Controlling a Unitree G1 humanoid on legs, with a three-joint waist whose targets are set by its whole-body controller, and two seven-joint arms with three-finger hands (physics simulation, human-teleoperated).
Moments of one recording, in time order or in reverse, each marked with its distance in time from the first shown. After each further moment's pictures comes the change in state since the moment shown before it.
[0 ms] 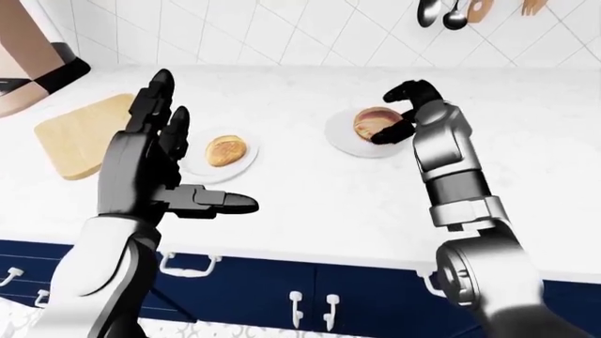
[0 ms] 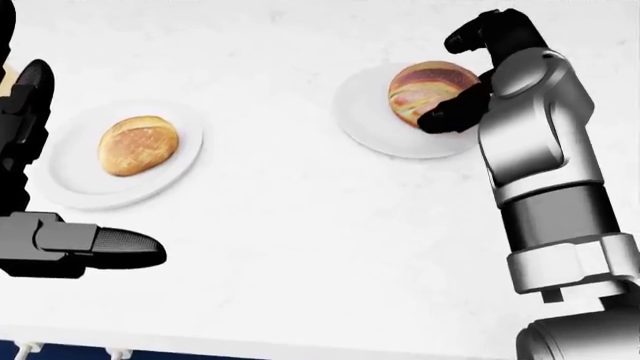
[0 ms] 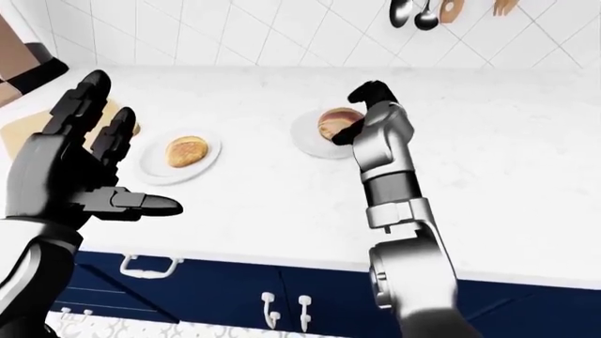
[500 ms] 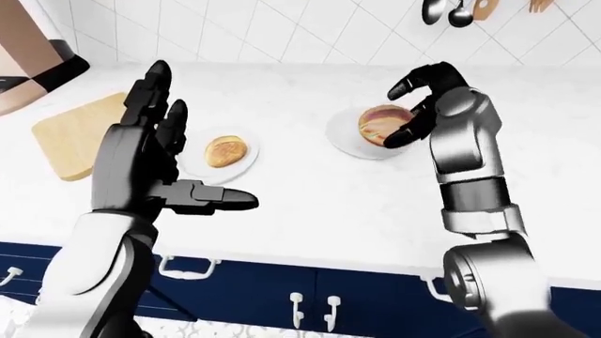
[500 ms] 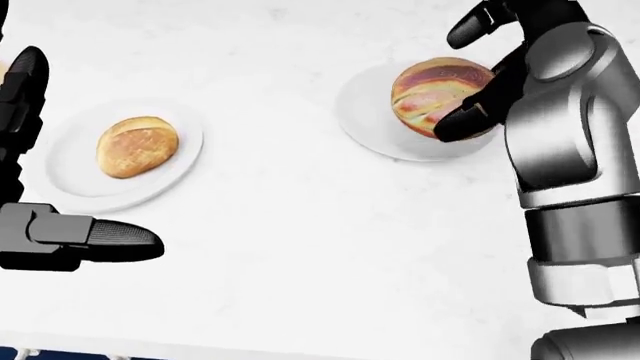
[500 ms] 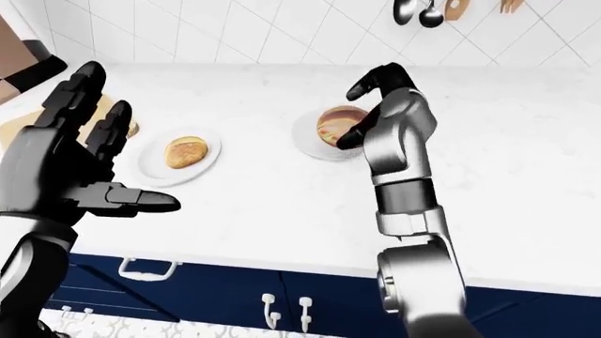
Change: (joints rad) left arm -0.043 0.013 0.010 -0.018 -0.016 0.046 0.012; right arm 0.049 -0.035 -0.011 -0.255 -0.080 0.080 0.128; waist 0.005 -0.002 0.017
